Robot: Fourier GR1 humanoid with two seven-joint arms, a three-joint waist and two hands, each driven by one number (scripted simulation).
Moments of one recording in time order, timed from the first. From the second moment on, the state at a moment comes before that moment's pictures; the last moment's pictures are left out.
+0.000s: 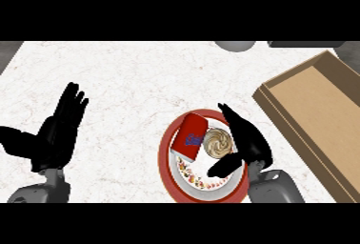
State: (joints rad) left arm -0.09 0.12 0.05 -1.67 0.12 0.12 0.21; right arm -0.22 -0.01 0.29 -1.59 0.68 0.23 0.66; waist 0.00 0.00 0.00
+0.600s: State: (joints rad) left arm -0.10 0.12 0.08 -1.67 0.13 0.09 0.22; right arm -0.21 -0.01 0.30 -1.54 0.74 0.20 0.55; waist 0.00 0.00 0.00
